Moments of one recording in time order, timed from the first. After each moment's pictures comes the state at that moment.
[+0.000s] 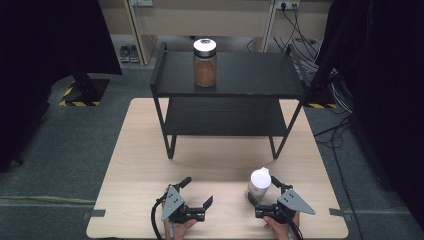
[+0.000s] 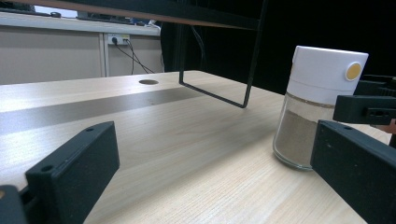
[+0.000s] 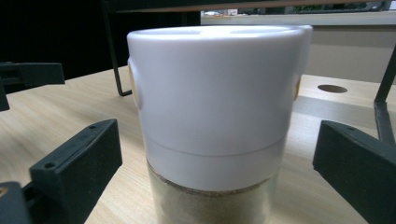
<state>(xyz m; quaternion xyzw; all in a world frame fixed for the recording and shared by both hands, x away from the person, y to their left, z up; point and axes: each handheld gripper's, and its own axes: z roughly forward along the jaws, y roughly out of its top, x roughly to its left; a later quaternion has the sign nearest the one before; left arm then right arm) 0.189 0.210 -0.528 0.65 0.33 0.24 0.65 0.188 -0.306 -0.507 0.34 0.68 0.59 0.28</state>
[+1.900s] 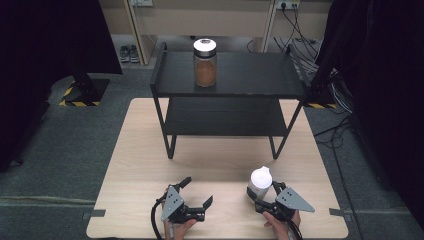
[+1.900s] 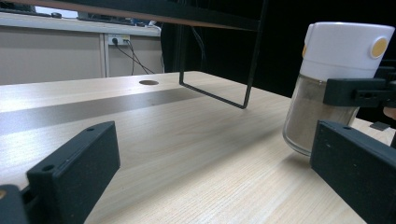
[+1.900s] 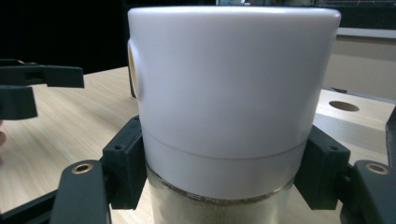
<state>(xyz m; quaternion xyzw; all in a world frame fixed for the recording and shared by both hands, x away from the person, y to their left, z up) 0.189 0.210 -0.529 0.64 0.33 0.24 0.65 0.190 -0.305 -0.487 0.31 0.69 0.59 0.28</state>
